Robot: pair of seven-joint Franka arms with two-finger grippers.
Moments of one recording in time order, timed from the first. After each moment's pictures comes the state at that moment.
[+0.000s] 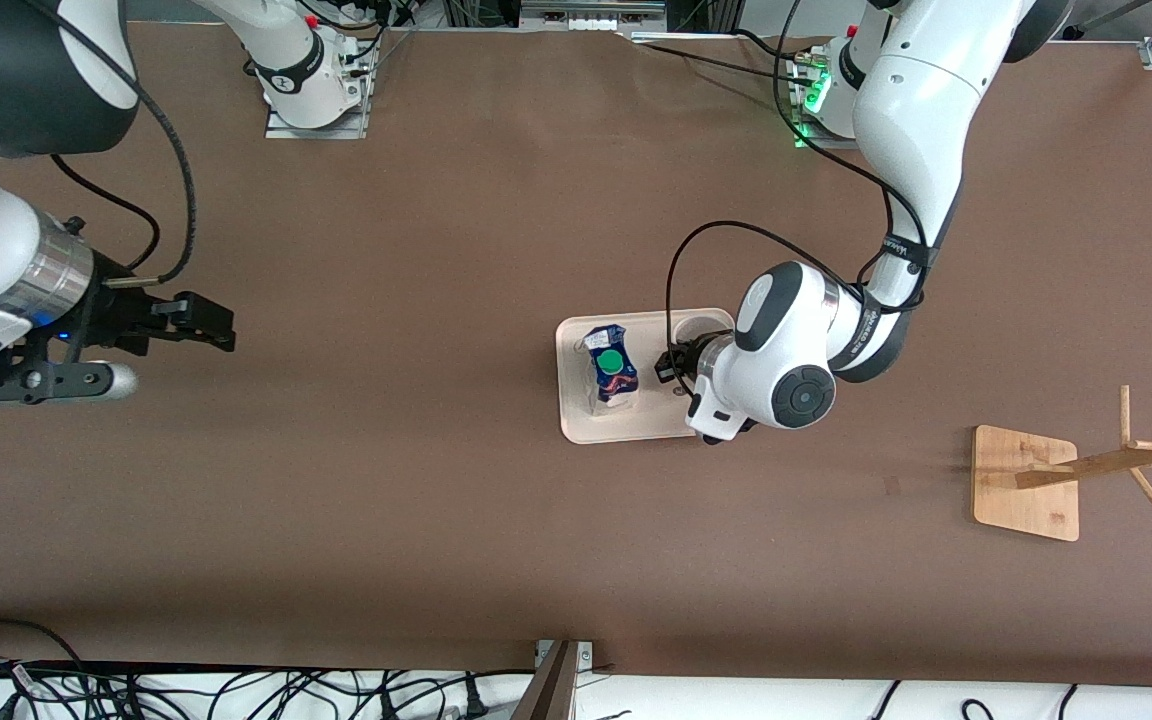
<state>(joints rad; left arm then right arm) -0.32 0.78 -0.15 -1.37 -0.36 1.80 -0.81 0.33 0.46 -0.26 -1.02 0.15 1.44 0.10</state>
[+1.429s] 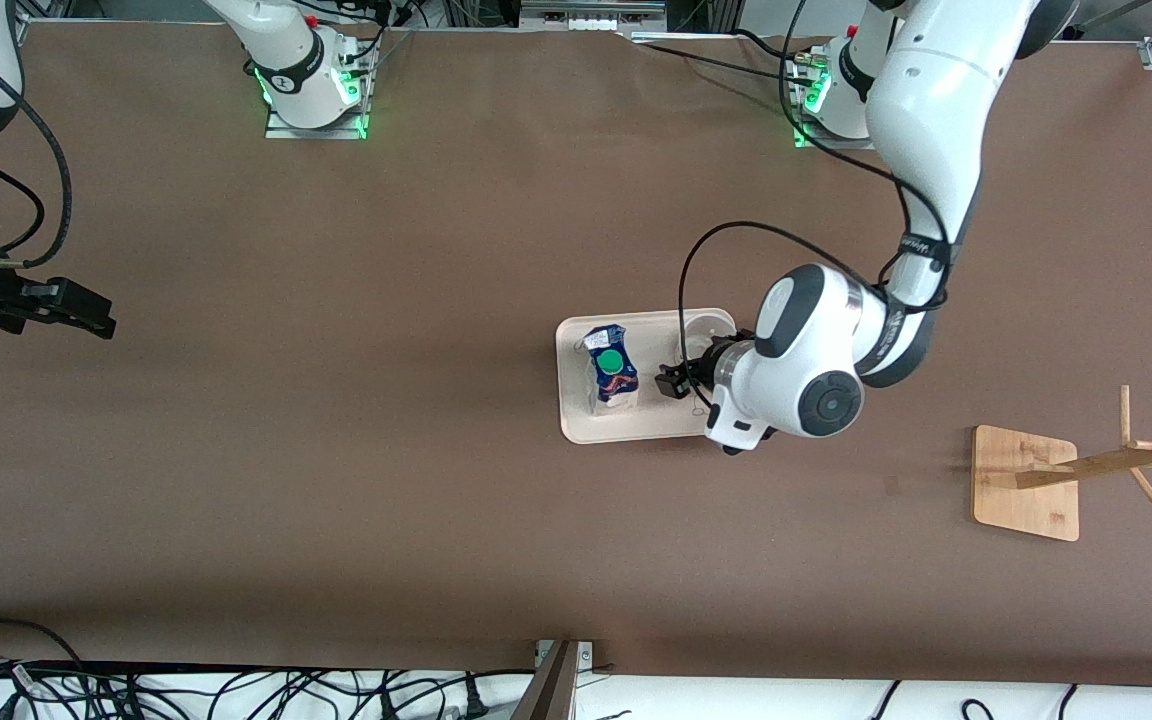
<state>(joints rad) -0.31 0.70 -0.10 -1.31 -0.35 1.74 -0.82 -0.04 0.24 0.07 -1.36 -0.06 1.61 0.06</state>
